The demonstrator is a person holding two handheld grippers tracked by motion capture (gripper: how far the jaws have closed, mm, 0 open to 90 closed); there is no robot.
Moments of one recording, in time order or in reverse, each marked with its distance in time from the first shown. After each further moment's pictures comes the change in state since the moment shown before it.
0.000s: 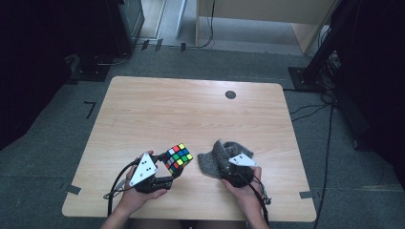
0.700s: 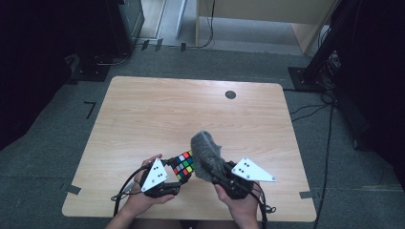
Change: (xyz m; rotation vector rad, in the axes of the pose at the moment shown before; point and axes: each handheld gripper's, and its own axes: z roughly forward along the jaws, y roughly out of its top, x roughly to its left) left arm -0.020 -0.001 0.014 0.038 -0.043 0.084; right arm 0.063 0.060 -0.104 -0.454 0.423 -0.026
